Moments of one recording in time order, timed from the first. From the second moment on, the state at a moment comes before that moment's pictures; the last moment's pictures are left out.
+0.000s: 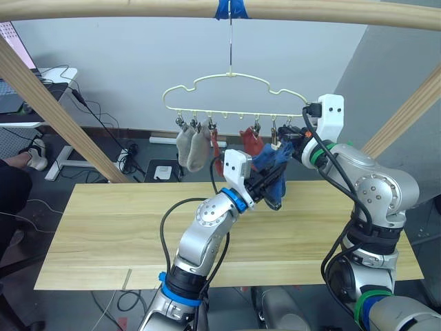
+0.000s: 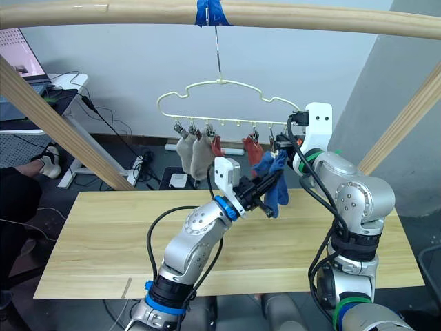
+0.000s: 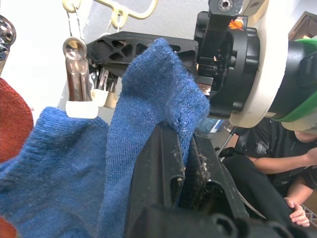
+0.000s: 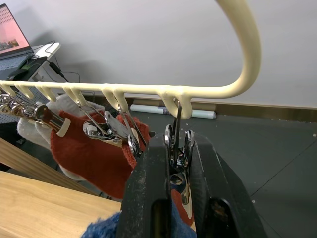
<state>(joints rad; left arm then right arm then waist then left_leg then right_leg) -0.35 -0.05 -0.29 -0.15 -0.24 0.28 -0.45 -0.73 -0.15 -0.26 -0.37 0.51 1.27 0.02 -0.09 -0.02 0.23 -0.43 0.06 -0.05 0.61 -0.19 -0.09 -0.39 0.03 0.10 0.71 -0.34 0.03</state>
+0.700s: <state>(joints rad) -0.40 -0.09 -0.23 -0.04 -0.26 0.29 -0.40 -0.73 -0.12 -0.26 -0.39 0.52 1.28 0.00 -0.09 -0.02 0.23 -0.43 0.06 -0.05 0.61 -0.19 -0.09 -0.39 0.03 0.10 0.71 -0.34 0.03</state>
